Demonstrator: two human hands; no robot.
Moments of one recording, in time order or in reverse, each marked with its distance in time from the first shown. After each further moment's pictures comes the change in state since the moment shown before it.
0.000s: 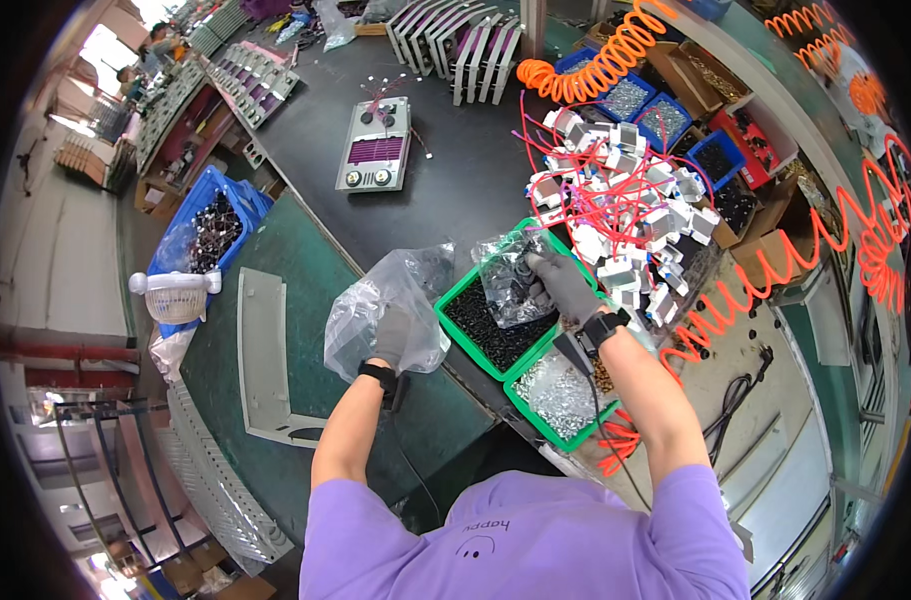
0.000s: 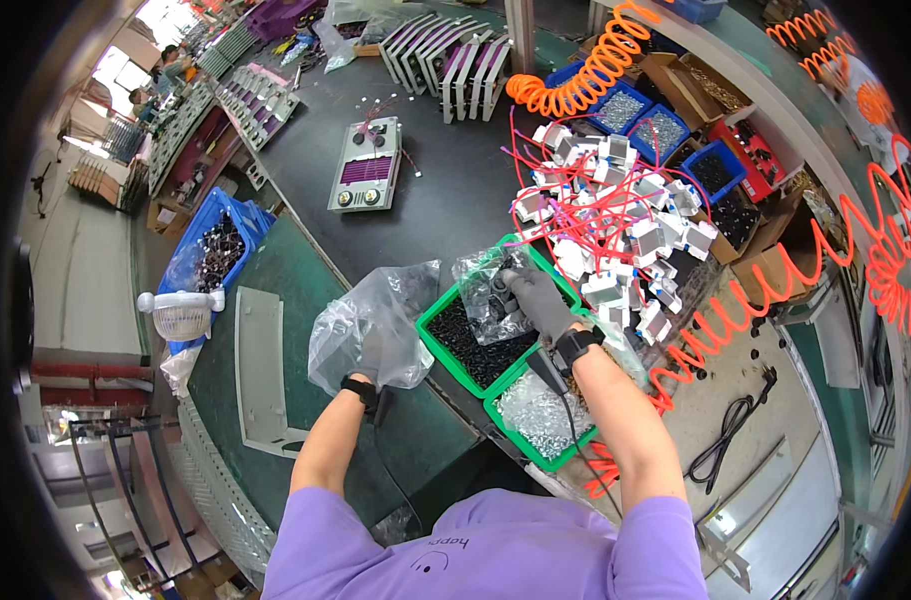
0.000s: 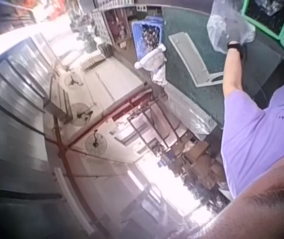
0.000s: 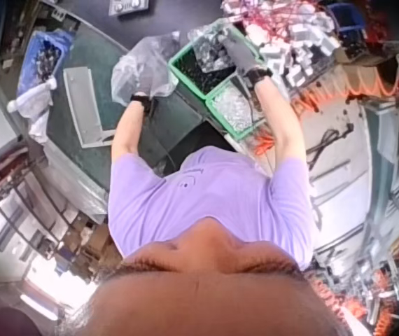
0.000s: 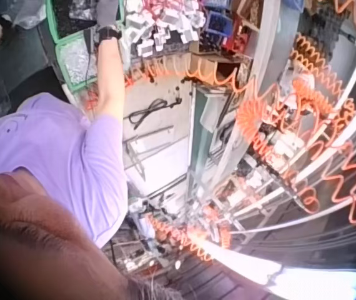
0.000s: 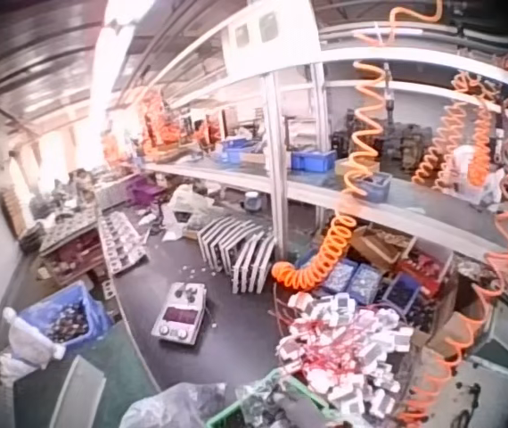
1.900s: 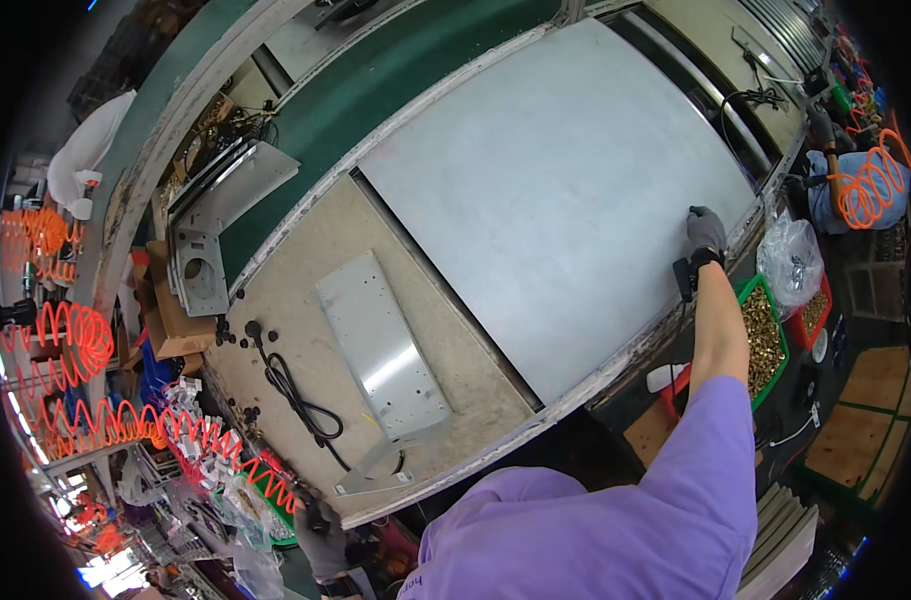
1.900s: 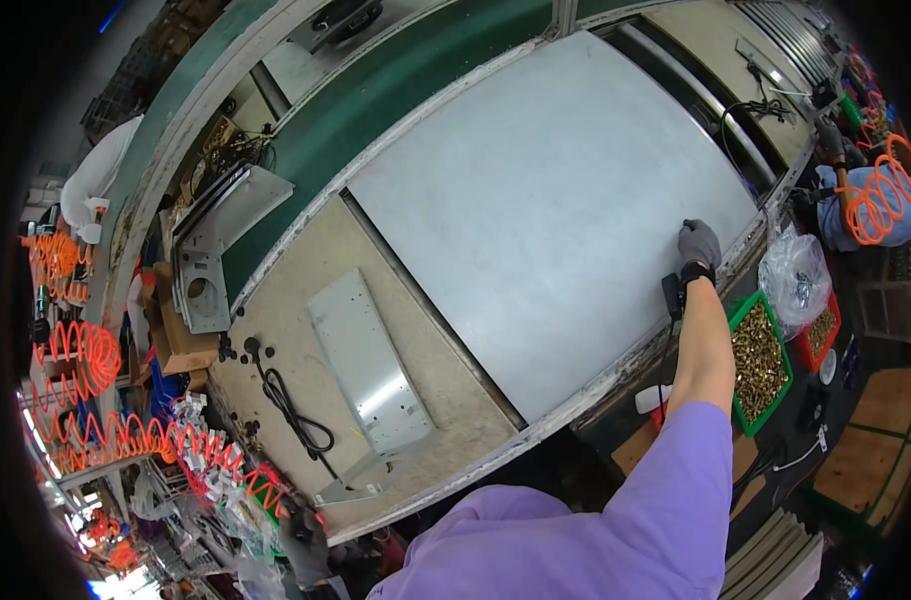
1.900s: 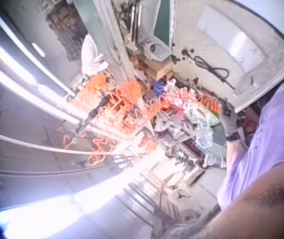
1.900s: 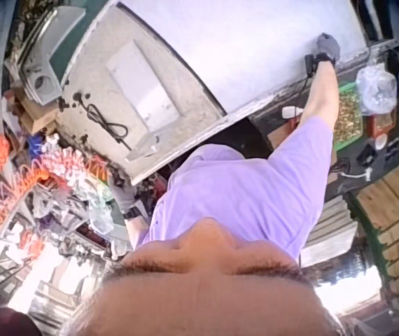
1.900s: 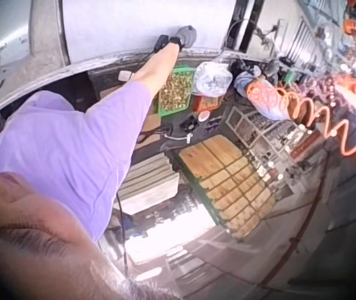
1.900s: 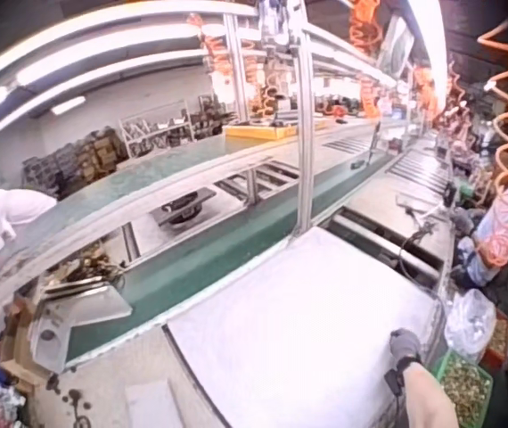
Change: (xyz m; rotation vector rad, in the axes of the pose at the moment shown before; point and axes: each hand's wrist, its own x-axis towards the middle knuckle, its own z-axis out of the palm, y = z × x) left_hand -0.425 0.592 -0.033 -1.265 -0.644 -0.164; right_hand -0.872 0.640 -0.539 -0.037 1.744 1.070
